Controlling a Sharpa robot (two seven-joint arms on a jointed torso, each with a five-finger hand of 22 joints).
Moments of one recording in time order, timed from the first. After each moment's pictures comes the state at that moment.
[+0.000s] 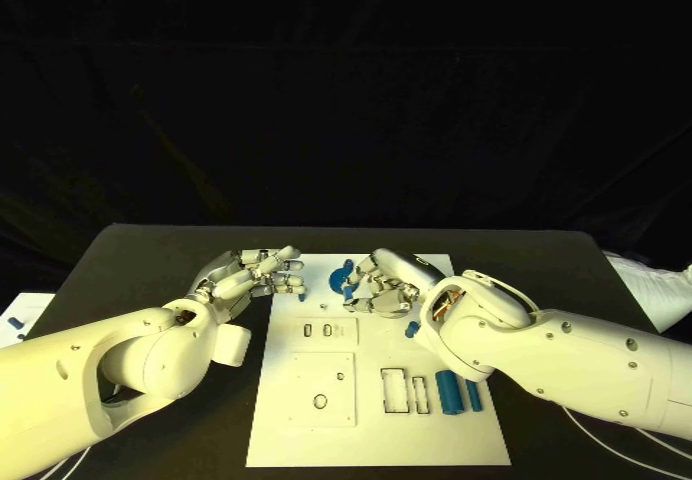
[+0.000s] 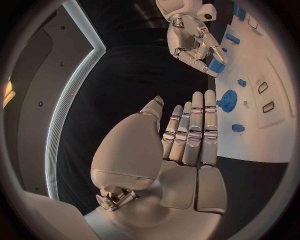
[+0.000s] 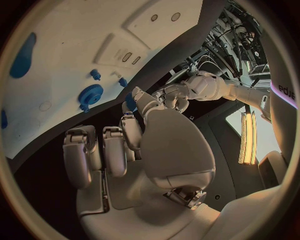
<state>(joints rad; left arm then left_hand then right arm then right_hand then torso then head) 1.14 -1.00 -0.01 1.73 0.03 -0.34 0.39 1.39 -0.01 0.09 0.19 0.17 0.97 0.22 0.09 0.07 1.05 0.16 0.08 0.07 1.17 0.10 0.18 0.22 0.17 0.99 0.21 0.40 0.19 1.13 -0.70 0.03 1.64 -1.39 -0.42 -0.19 1.37 -0.03 0.26 0.05 0.16 1.13 0.11 0.13 0.11 1.43 0.03 1.18 1.34 1.46 -0.05 1.50 1.31 0.02 1.47 0.06 1.56 1.31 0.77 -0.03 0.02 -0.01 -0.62</state>
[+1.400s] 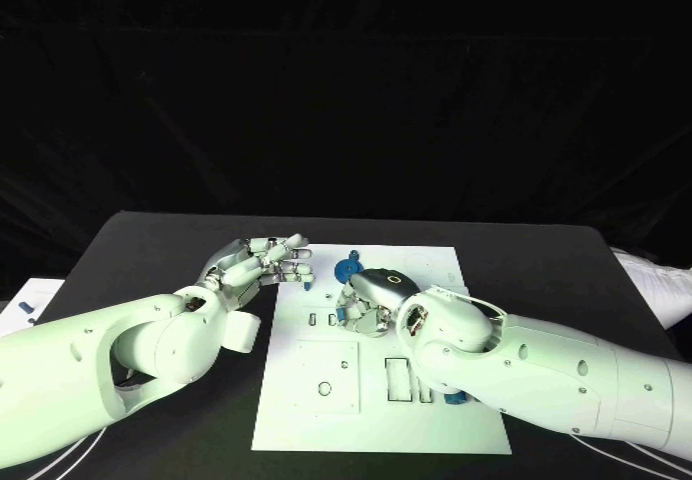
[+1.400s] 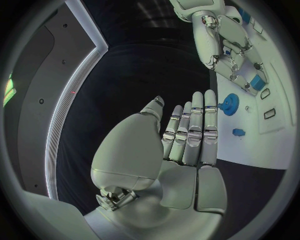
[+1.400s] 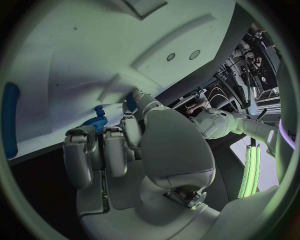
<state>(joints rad) 1.14 -0.99 -0.01 1.73 0.05 -0.34 0.39 1.39 0.00 0.09 0.18 0.17 0.97 0.22 0.09 0.07 1.05 0.16 0.08 0.07 1.17 0.10 0.17 0.22 0.17 0.99 0.21 0.40 0.18 1.07 -0.58 0.01 1.56 -1.67 -0.29 -0.36 1.37 -0.03 0.25 0.05 0.17 1.12 0.11 0.12 0.11 1.43 0.03 1.17 1.34 1.46 -0.05 1.50 1.31 0.02 1.47 0.06 1.56 1.31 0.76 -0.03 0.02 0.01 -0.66</state>
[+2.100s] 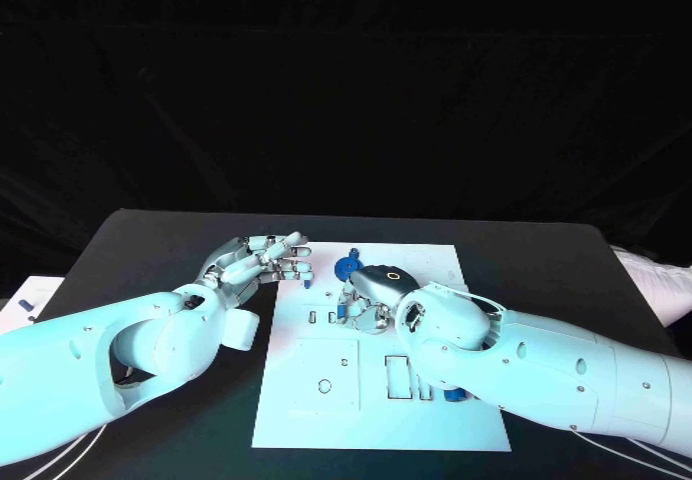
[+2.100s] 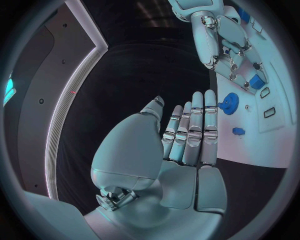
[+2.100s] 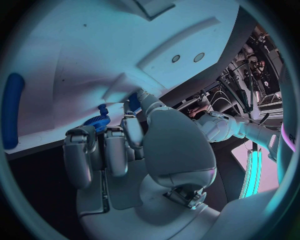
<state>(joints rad) 1.14 -0.99 -0.01 1.73 0.05 -0.34 0.39 1.39 0.00 0.09 0.18 0.17 0.97 0.22 0.09 0.07 1.05 0.16 0.08 0.07 1.17 0.11 0.17 0.22 0.17 0.99 0.21 0.40 0.19 1.07 -0.58 0.02 1.56 -1.70 -0.27 -0.40 1.31 -0.06 0.22 0.08 0.16 1.13 0.10 0.11 0.13 1.43 0.03 1.15 1.31 1.46 -0.05 1.49 1.31 0.02 1.47 0.06 1.56 1.31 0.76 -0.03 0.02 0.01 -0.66</state>
